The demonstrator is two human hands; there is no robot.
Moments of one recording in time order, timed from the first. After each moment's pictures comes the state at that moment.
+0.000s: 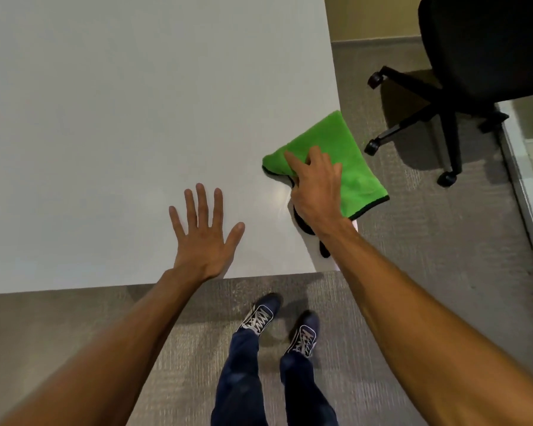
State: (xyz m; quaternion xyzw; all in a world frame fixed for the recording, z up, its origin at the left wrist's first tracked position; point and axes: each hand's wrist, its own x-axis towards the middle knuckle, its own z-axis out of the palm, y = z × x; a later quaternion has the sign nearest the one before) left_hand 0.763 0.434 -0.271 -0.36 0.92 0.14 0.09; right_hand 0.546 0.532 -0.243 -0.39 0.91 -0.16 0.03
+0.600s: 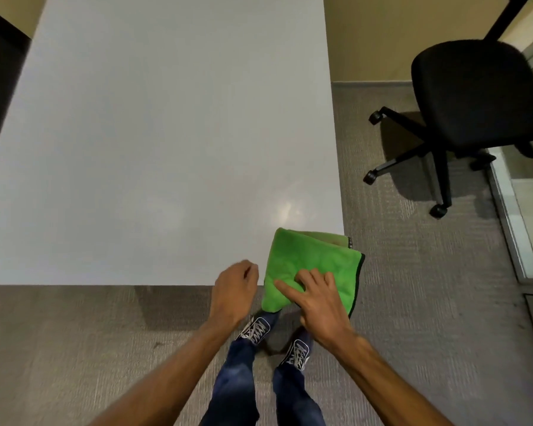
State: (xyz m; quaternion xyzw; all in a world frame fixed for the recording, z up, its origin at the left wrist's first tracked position) left_hand 0.770 0.515 -0.189 -0.45 0.80 0.39 -0.01; right_hand 0.643 0.668 -0.200 -0.58 0.80 -0.11 0.10
